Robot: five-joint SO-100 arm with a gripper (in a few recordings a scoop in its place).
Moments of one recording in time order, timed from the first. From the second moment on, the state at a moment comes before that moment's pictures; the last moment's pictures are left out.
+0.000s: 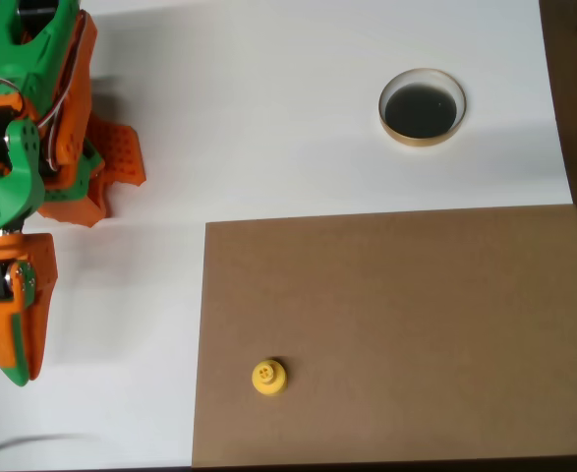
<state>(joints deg) 42.5 188.8 174.6 46.1 -0.9</state>
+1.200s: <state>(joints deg) 42.4 188.8 171.6 47.8 -6.5</state>
